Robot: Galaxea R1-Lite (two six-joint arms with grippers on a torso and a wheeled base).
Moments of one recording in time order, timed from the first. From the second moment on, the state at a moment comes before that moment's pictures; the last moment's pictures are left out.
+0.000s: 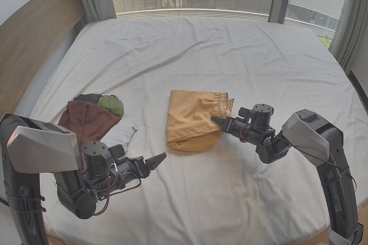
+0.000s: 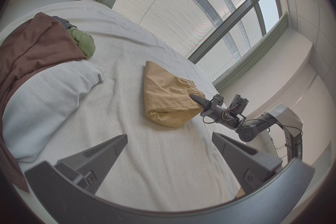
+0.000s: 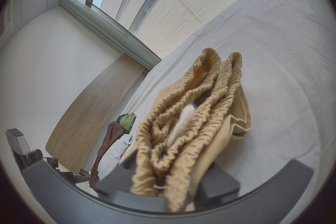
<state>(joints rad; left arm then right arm) -0.40 2.27 -0.42 -1.55 -0.21 -0.53 0.31 2.68 -1.48 -1.05 0.43 0.58</state>
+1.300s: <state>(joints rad) -0.40 2.26 -0.43 -1.55 -0.21 -0.53 0.49 2.34 -1.19 -1.05 0.50 0.57</state>
